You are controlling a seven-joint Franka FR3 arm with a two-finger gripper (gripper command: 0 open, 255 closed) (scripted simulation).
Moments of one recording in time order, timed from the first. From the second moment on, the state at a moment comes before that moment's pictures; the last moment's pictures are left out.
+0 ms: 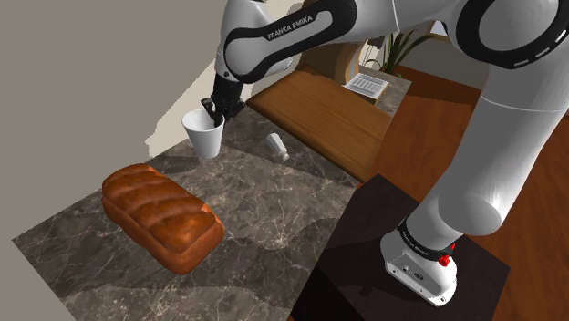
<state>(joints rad) 0.15 0.25 0.29 -1.91 0.08 2.36 0.44</state>
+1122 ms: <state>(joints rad) 0.15 0.18 0.29 -1.76 0.09 2.15 0.45</state>
